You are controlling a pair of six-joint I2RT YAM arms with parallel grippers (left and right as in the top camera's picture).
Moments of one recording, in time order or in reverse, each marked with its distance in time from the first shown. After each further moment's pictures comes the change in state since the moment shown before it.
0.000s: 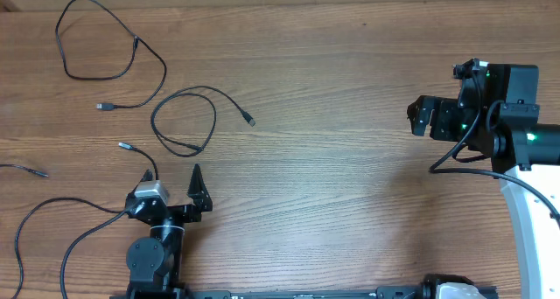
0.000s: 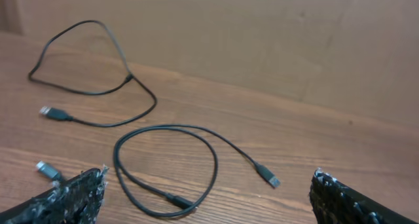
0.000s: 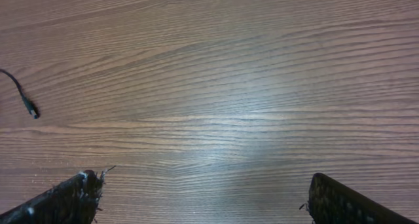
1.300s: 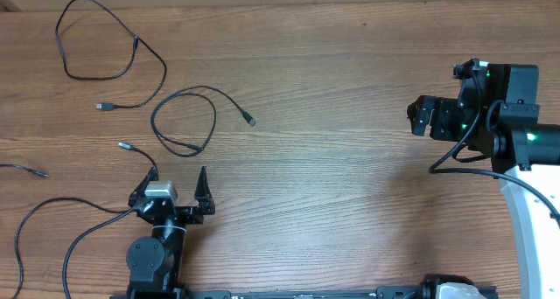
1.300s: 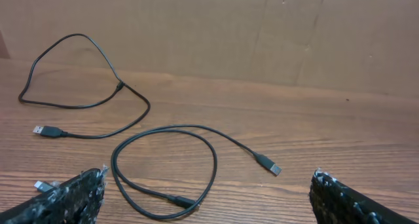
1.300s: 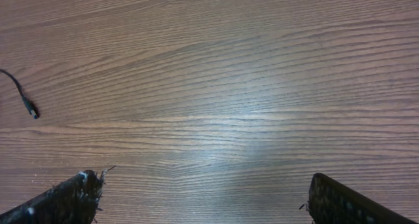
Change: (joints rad) left arm 0.000 0.000 0.000 -0.004 0.050 0.123; right arm 0.000 0.000 0.000 0.000 0.000 0.000
